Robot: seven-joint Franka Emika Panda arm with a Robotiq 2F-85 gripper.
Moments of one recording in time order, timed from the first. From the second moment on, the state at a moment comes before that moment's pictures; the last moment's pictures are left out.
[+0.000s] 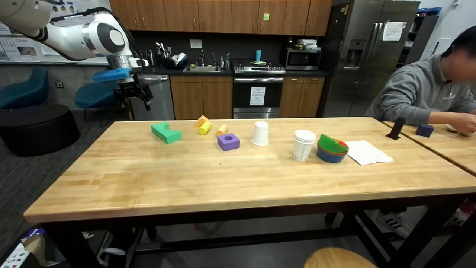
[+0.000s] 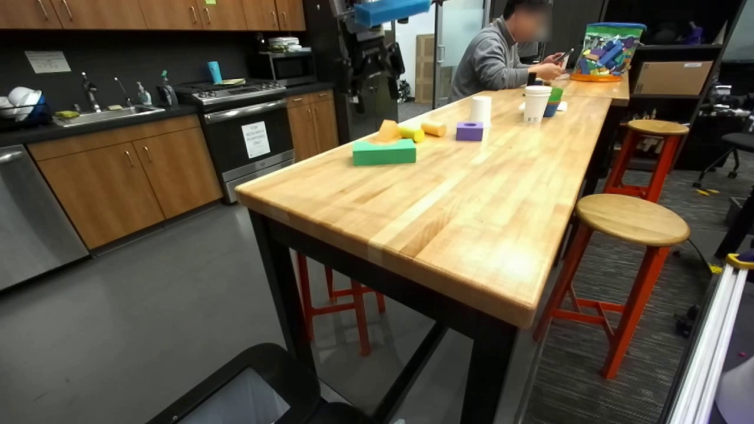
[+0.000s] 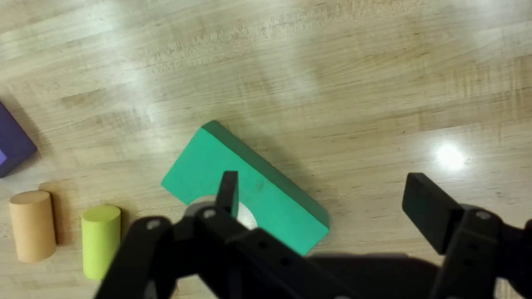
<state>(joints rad) 0.06 0.36 0.01 -1.58 -0.18 1.88 0.13</state>
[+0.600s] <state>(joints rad) 0.05 0.37 0.00 -1.58 -0.21 1.88 -0.02</state>
